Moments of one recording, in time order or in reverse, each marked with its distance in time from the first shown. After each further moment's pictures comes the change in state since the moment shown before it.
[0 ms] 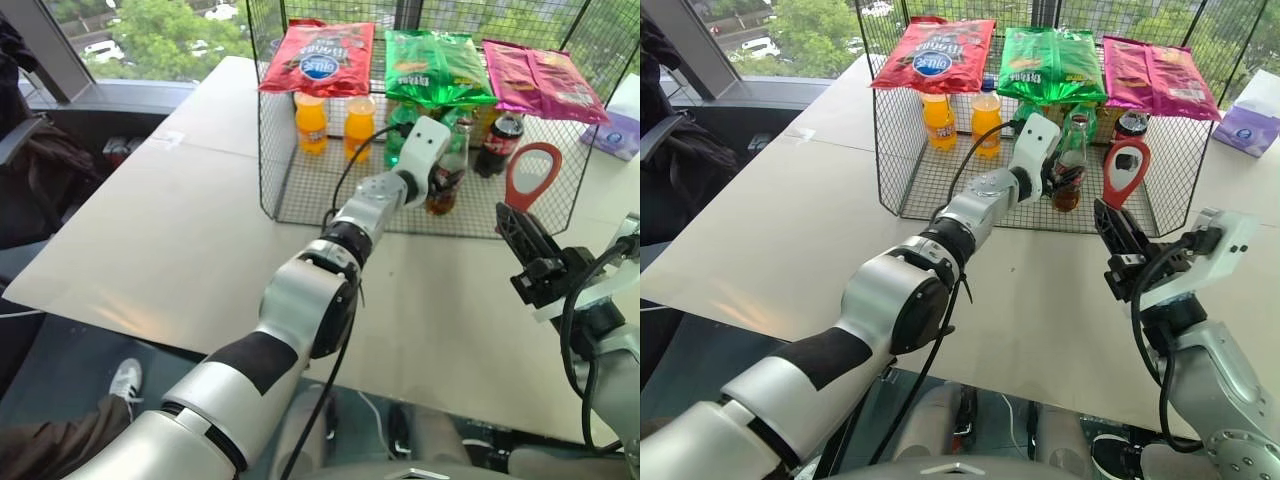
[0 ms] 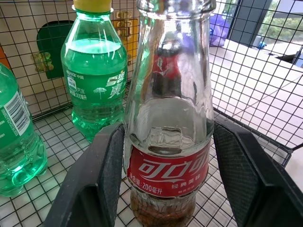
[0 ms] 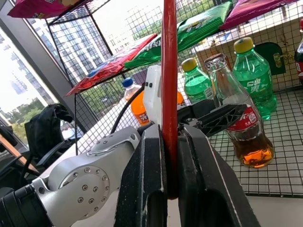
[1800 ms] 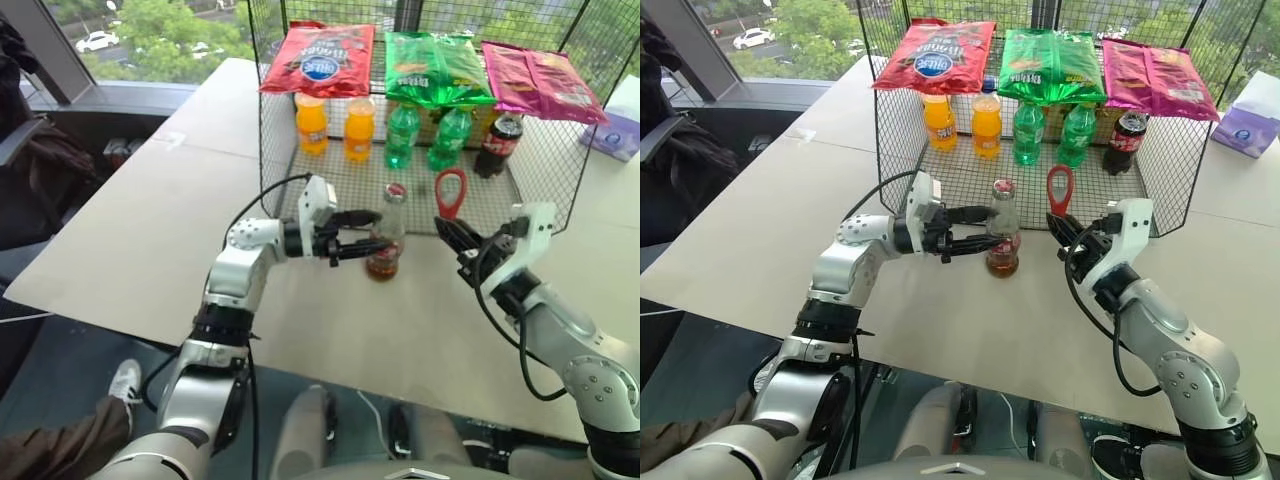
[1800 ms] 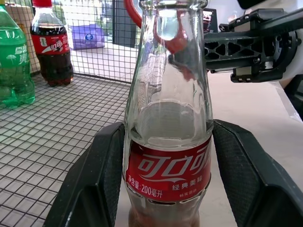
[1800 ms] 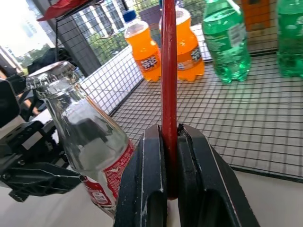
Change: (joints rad) left arm 0.759 0.472 -0.124 -1.168 -0.299 0.355 -0.803; right arm -0.229 0.042 0.202 0.367 -0.244 0.139 0.247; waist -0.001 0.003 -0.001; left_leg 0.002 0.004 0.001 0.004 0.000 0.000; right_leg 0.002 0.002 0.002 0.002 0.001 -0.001
